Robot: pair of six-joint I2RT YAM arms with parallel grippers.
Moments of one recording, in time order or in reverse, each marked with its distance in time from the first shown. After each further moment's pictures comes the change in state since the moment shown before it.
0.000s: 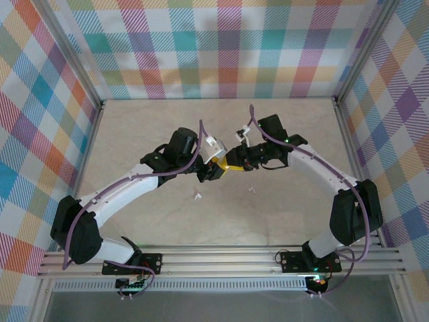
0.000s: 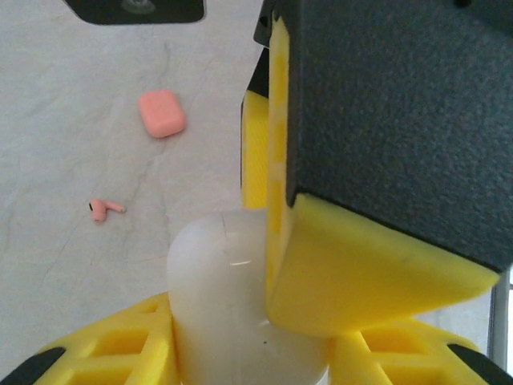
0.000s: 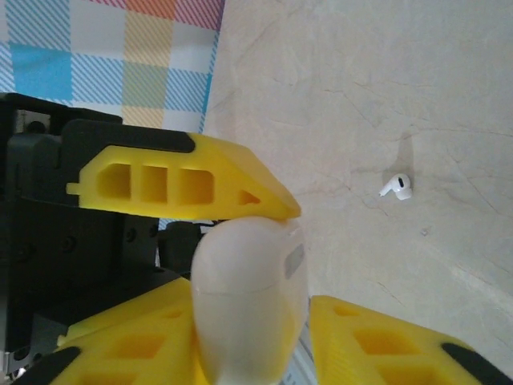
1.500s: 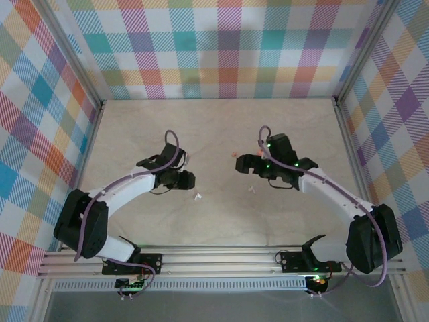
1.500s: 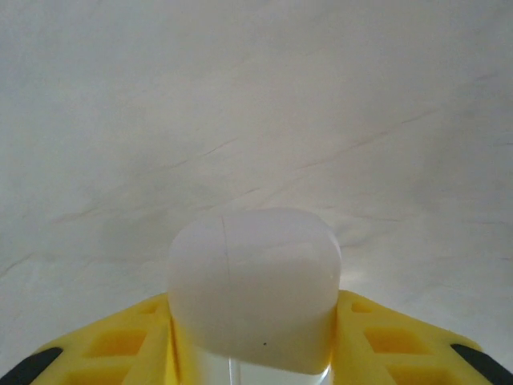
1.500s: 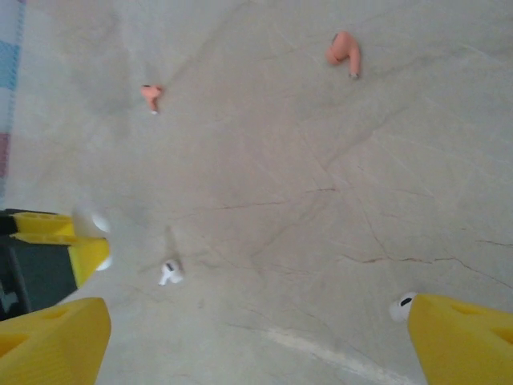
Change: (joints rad) left arm 0.156 0.031 -0.191 -0.176 -0.283 -0.604; right arm -0.001 -0.242 -0.296 0.146 0.621 0.103
